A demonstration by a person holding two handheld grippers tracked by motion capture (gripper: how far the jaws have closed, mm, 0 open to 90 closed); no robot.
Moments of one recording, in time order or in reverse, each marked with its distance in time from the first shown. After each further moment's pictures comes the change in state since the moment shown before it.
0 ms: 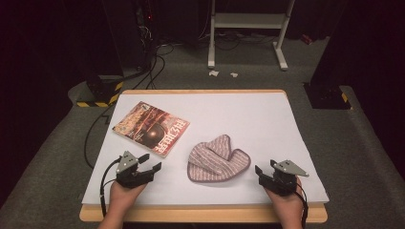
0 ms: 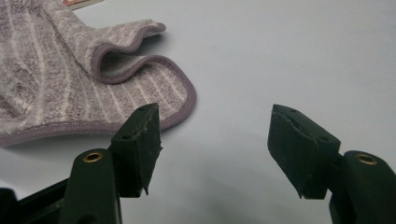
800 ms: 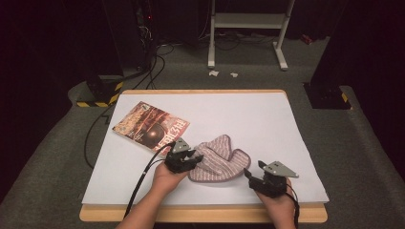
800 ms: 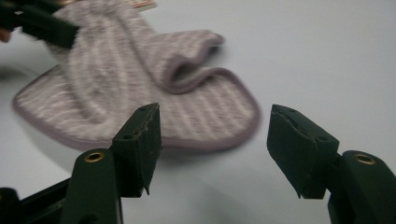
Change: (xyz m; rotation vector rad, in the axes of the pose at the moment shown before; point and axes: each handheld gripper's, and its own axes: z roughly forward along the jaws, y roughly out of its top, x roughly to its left) left arm -0.069 0.049 0.109 0.150 -0.181 0.093; right arm 0.030 0.006 0.003 -0.019 0.109 -0.059
